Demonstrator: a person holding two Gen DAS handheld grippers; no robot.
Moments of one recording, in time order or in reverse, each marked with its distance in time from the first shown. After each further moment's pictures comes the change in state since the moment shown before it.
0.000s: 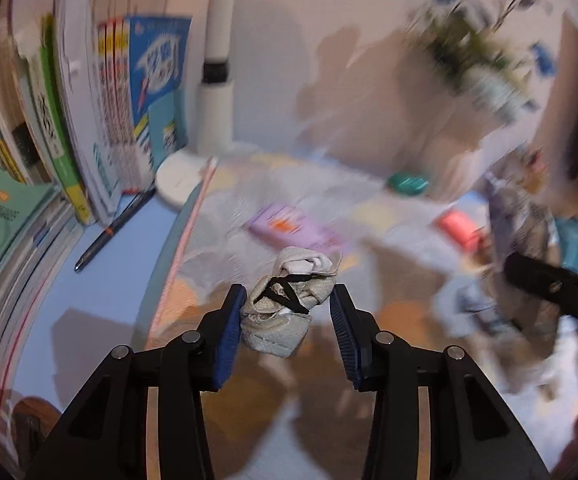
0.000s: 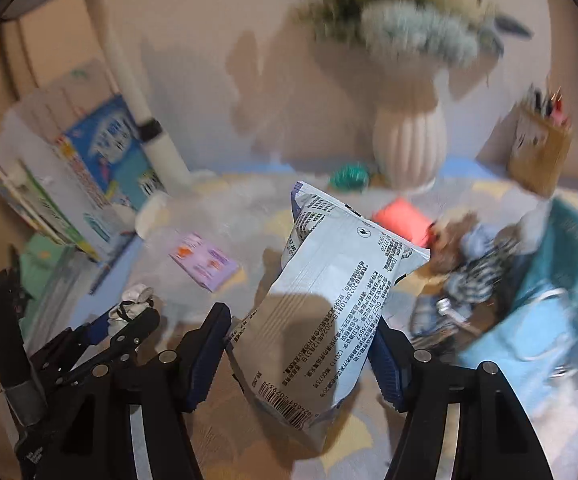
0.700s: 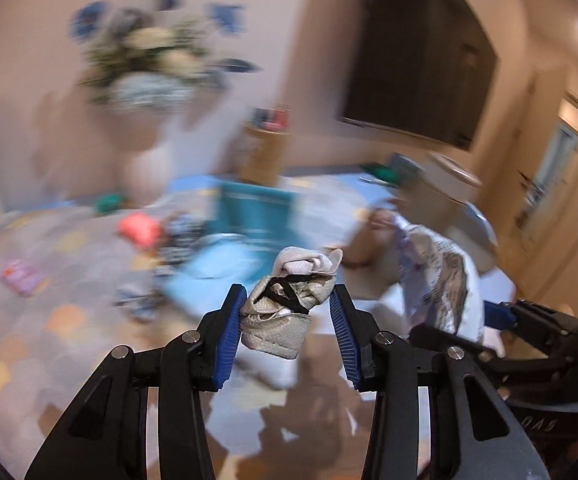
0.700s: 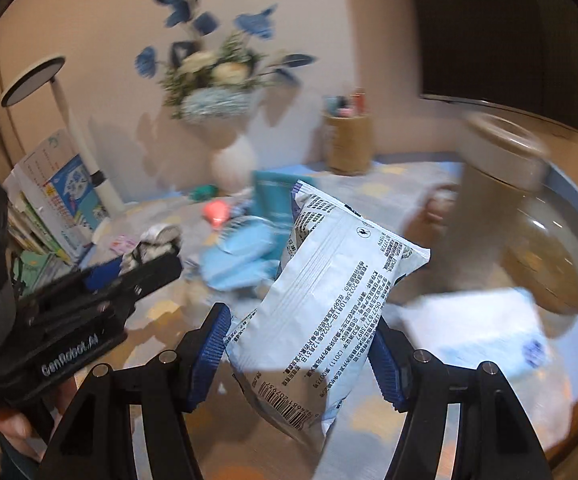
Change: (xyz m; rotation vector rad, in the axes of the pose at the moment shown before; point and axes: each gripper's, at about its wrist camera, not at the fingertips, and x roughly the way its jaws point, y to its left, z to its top) left arm -0.085 -0.267 -0.041 0.327 0.044 -0.473; right arm -0.200 -0.166 -0.101 0.129 -0.094 -0.176
